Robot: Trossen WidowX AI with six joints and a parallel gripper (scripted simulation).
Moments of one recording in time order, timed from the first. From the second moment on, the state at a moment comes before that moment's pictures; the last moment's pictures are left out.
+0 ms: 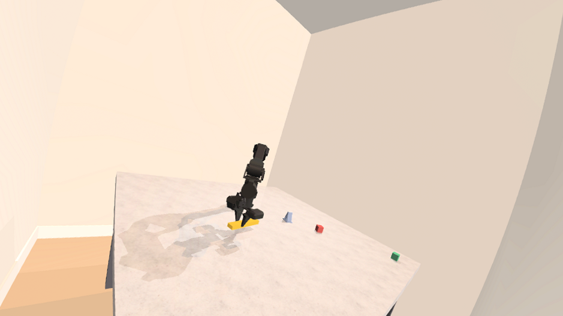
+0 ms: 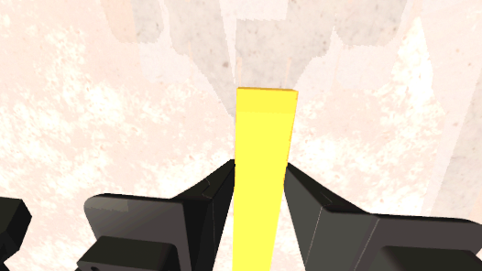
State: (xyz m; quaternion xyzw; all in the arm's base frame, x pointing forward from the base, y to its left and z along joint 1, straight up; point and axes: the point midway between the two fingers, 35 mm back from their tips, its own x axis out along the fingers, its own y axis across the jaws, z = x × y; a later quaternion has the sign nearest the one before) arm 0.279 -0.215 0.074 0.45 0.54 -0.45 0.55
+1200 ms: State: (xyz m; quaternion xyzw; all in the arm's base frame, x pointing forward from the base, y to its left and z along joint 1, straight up) arm 0.279 -0.206 0.156 0.44 0.54 -0.45 0.56
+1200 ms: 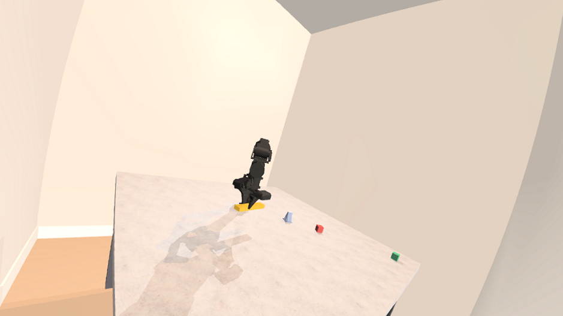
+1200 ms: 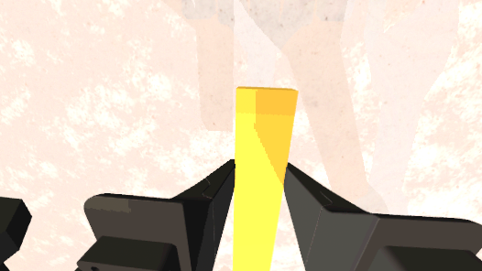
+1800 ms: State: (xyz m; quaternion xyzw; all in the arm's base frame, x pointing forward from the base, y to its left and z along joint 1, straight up) arm 0.302 -0.139 0.159 0.39 0.58 -0.39 0.60
